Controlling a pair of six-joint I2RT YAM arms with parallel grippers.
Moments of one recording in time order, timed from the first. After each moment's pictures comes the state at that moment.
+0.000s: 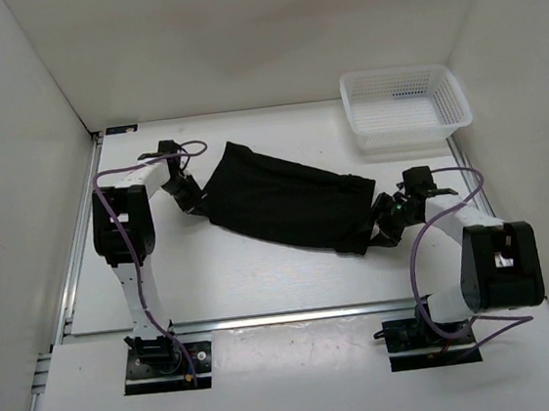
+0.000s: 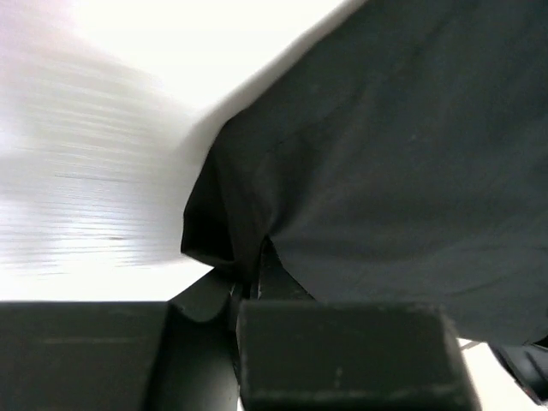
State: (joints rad) left arm -0.08 2.10 1.50 -0.80 0.29 -0.55; right arm 0.03 1.39 0.69 -0.49 -0.53 0.69
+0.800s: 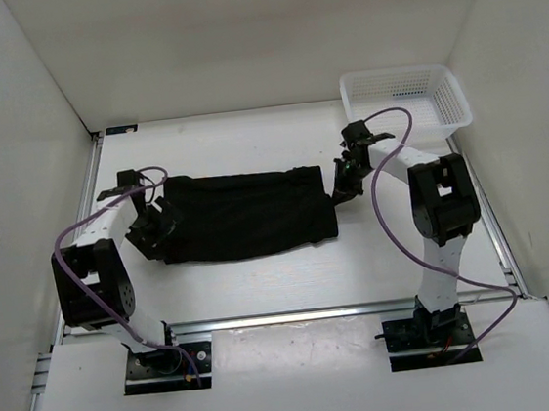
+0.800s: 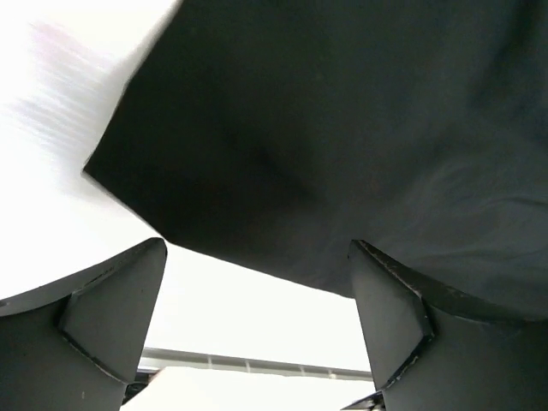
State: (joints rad) left arm 0.08 1.58 1.04 -0.81 0.12 -0.63; right arm 0.28 1.98 1.37 -0.66 -0.34 0.46
